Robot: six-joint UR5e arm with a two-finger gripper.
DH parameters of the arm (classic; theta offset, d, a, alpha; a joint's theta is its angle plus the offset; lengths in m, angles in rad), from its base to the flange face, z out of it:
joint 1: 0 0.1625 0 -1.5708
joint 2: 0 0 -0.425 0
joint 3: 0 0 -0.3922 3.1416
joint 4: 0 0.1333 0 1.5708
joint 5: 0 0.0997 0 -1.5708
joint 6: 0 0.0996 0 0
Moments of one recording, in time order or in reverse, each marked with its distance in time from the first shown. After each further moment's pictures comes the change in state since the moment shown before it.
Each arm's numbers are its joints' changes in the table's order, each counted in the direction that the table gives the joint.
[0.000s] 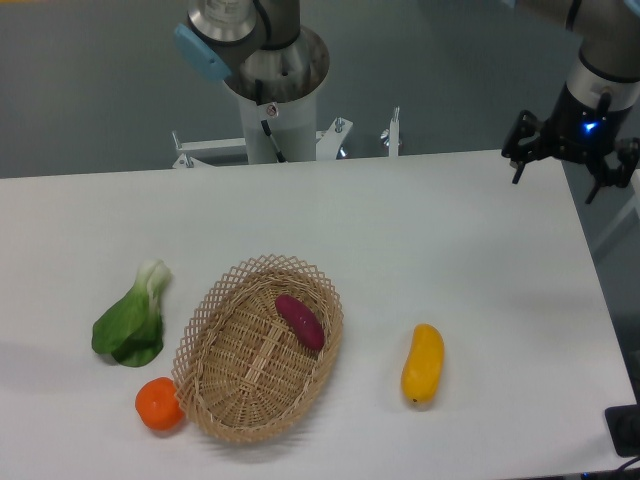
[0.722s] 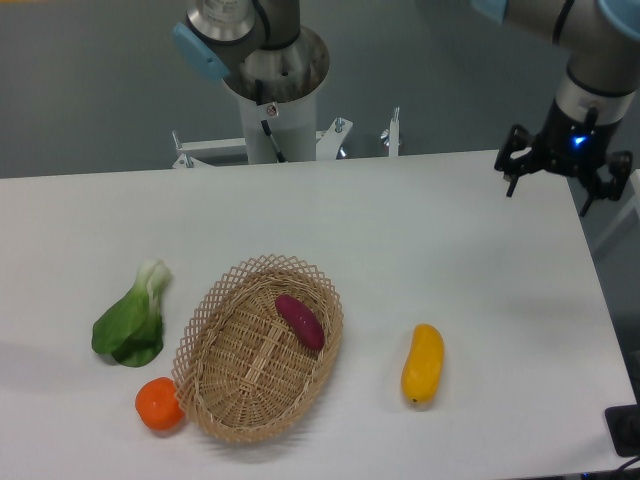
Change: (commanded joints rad) arm -0.061 0.003 0.126 0.214 -0.006 -0.061
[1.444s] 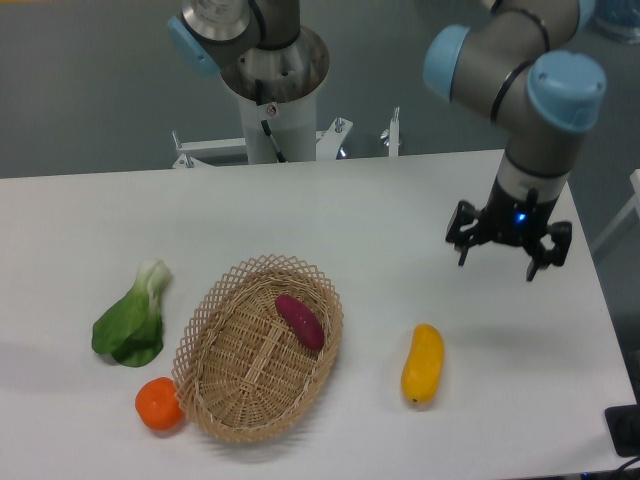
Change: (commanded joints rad) arm -0.088 0.101 0.123 0.306 -0.064 -0.259
